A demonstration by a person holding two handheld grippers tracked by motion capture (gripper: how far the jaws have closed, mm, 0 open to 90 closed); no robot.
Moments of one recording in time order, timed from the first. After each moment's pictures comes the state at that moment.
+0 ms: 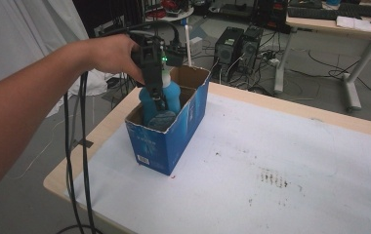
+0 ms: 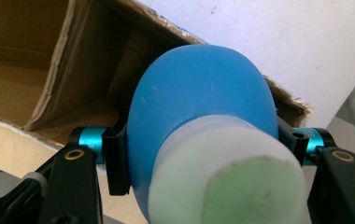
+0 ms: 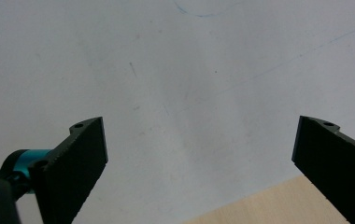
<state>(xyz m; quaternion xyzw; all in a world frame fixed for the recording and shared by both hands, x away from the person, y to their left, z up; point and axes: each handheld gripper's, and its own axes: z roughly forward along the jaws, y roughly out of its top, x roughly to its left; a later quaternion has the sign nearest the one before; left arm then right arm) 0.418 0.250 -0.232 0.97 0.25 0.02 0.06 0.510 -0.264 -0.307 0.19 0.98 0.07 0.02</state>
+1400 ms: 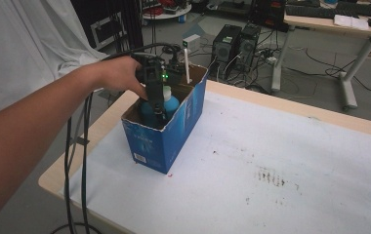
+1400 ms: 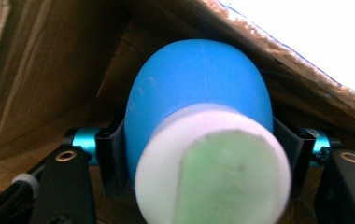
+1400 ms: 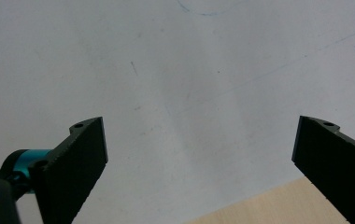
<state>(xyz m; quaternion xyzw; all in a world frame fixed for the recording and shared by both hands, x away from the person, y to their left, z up) 0.432 0.256 -0.281 0.96 0.27 0.01 0.07 0.510 -0.261 -0.311 0.18 0.98 0.06 0.02</state>
